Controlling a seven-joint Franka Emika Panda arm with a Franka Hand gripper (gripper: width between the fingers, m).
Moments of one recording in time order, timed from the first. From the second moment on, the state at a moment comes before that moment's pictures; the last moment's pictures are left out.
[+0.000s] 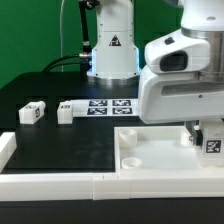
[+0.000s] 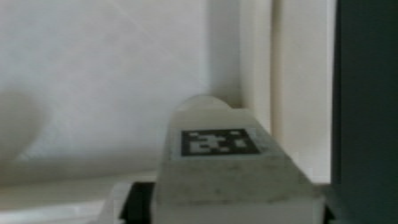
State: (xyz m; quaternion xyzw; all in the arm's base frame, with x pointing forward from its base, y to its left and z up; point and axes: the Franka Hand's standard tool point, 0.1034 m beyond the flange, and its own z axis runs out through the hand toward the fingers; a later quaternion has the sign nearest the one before) arm 0.635 0.115 0.062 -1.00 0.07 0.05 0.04
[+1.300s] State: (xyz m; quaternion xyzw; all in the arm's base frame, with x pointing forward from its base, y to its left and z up) arm 0.630 0.120 0.061 -0.94 0.34 0.06 0.02
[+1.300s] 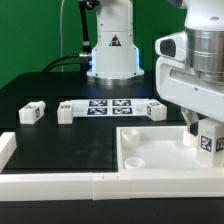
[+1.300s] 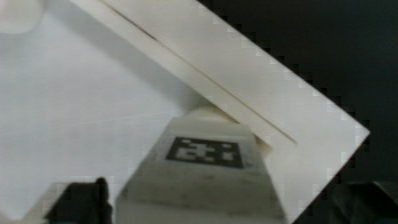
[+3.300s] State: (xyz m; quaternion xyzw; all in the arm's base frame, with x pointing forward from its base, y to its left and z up) arm 0.632 0.118 0.056 -1.00 0.00 0.05 0.01
